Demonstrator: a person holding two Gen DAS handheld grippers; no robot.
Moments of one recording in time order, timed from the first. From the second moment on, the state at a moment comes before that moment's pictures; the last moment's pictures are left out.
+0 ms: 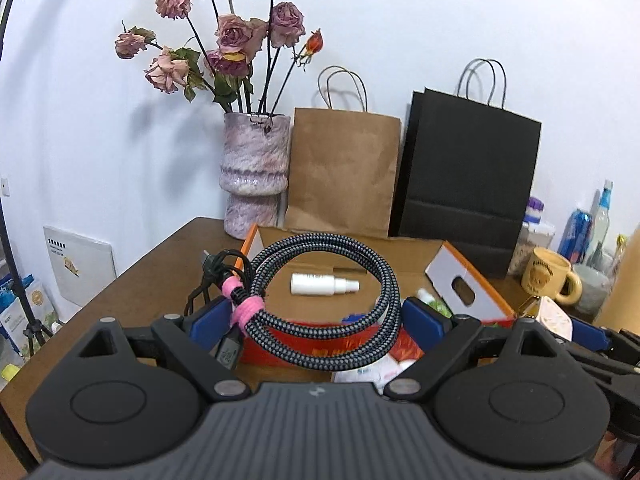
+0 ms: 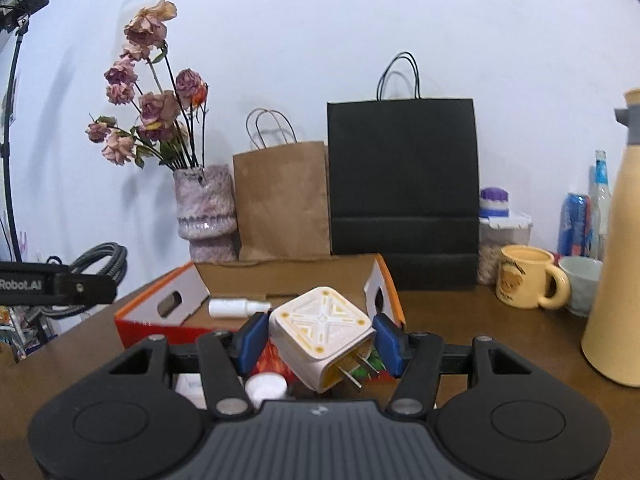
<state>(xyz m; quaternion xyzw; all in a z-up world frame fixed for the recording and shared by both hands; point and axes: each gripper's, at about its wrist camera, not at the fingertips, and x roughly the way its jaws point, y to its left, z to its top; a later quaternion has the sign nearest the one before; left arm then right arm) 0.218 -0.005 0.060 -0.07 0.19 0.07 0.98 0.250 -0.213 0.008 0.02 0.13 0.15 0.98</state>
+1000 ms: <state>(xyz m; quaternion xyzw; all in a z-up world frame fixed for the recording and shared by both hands) 0.350 0.002 0.047 -0.06 0.19 0.11 0.97 0.387 -0.170 0.017 0.03 0.14 0.17 0.98</state>
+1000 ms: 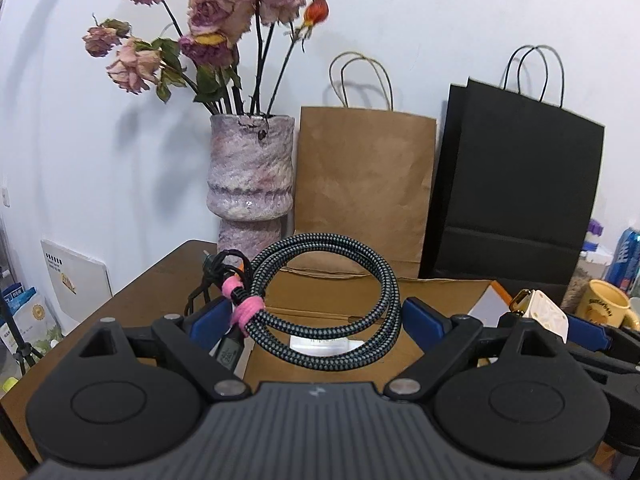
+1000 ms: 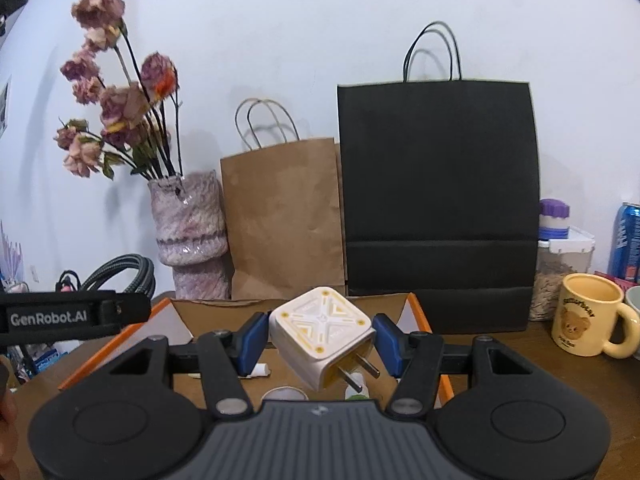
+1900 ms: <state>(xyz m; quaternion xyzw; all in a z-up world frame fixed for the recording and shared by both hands) 0.393 0.011 0.021 -0.02 0.24 0.12 0.96 0.432 -0.162 -0.012 0.01 0.18 0.15 0.97</state>
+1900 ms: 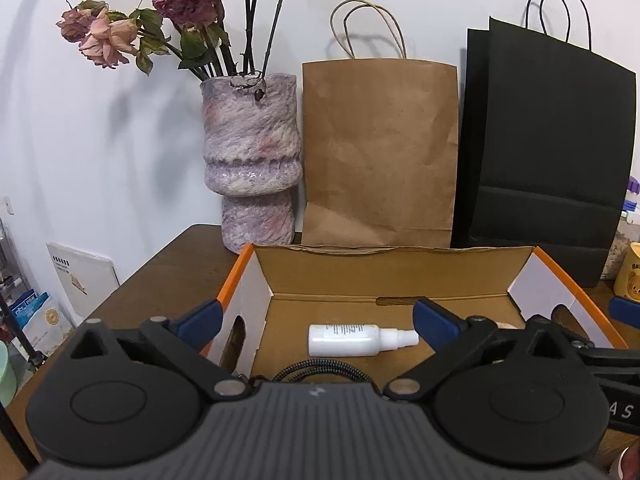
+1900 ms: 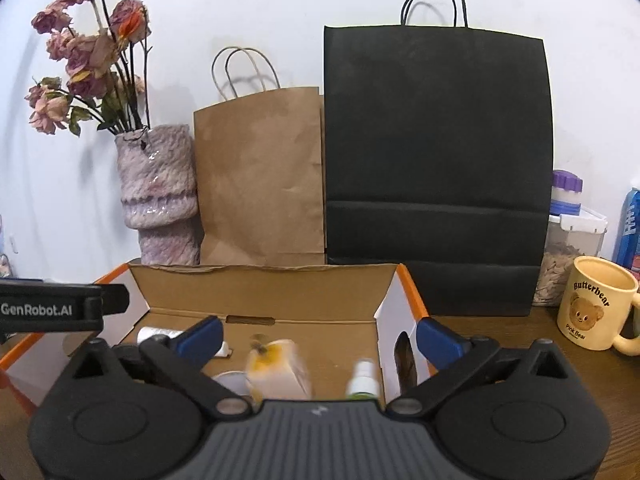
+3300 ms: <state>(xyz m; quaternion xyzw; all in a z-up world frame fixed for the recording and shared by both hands) 0.278 0.002 0.033 -0.06 0.22 0.11 0.97 0.320 -0.223 -0.003 0.00 0.17 0.14 0.97</state>
